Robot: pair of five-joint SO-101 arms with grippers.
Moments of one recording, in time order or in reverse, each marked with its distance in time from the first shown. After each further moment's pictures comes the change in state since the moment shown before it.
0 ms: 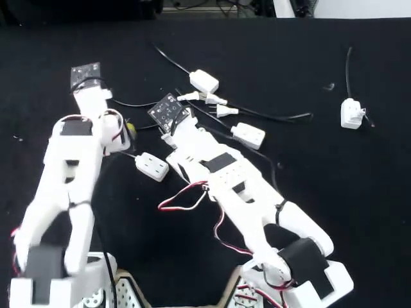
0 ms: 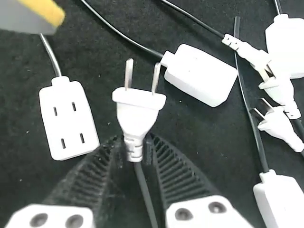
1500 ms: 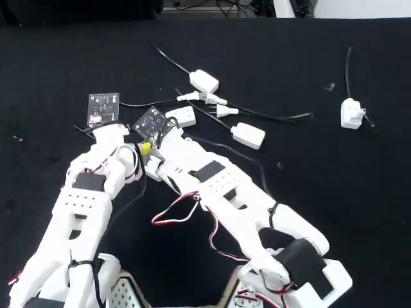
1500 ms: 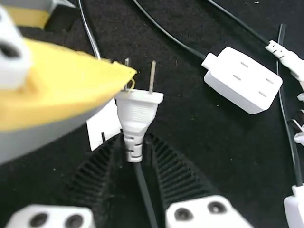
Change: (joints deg) left arm 7.3 -23.8 30.2 -21.2 -2.4; right arm -5.8 -0.2 1.4 0.0 -0.2
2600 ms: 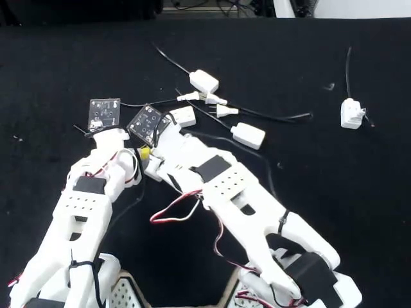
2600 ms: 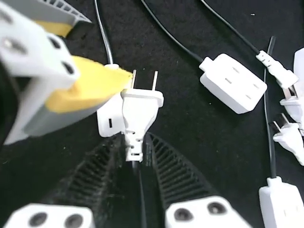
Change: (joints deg) left arm -0.2 -0.3 2.5 -1.2 -0.5; right arm -1.0 -6.8 -5.0 13.8 3.5
